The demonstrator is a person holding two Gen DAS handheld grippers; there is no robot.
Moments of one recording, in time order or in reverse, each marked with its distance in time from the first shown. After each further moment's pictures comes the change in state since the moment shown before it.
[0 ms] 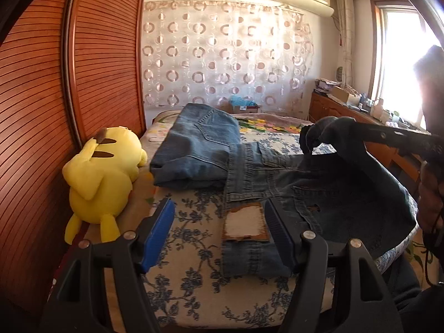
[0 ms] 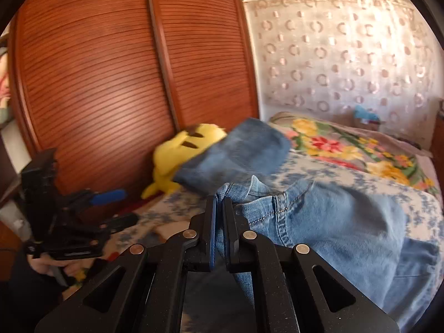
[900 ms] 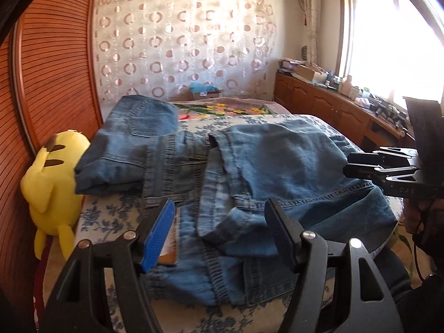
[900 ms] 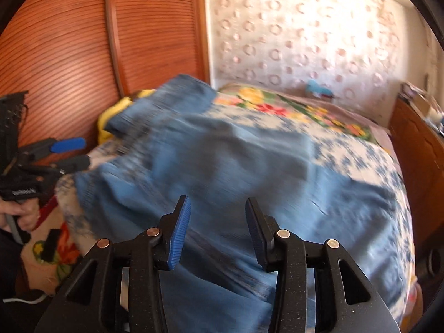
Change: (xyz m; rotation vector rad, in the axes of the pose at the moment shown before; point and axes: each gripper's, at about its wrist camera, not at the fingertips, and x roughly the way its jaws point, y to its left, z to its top) left arm 0.049 -0.086 0.004 0.118 0.091 -0.182; right arm -0.037 -0.087 -0.086 0.044 0.131 -0.293
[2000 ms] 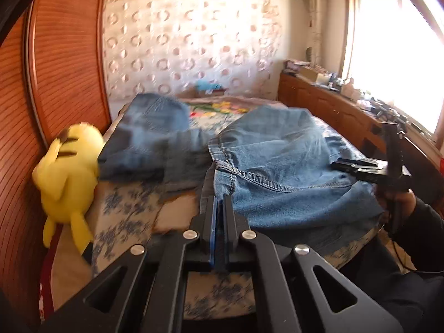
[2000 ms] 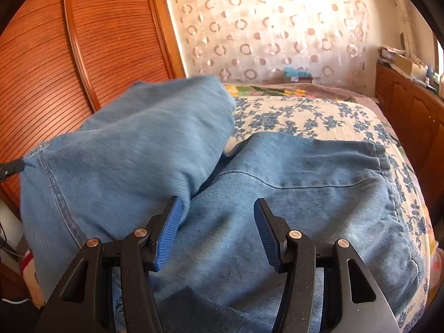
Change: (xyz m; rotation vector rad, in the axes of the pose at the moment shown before) left arm -0.053 0.014 -0.010 -0.043 0.024 0.030; right arm 0.019 -0.081 -0.036 0.178 -0.043 0.014
